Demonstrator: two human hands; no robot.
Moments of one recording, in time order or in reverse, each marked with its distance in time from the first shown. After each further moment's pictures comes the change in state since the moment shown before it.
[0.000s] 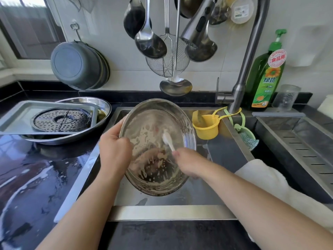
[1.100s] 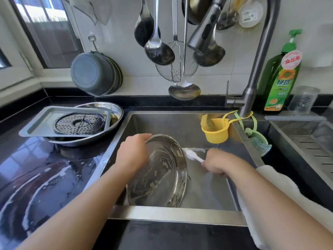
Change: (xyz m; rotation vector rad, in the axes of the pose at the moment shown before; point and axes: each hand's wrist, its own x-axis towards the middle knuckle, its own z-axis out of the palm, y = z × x) left_hand 0.029 -0.020 0.006 0.888 -0.293 0.067; right_hand -0.001 0.030 -0.041 -0.281 -0.008 0.187
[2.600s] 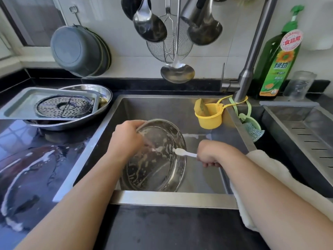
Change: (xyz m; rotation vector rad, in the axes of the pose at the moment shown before) left_hand -0.017 0.011 0.008 -0.252 0.004 -0.070; right_hand 0.021 0.011 0.015 -0.058 -0.228 0.054
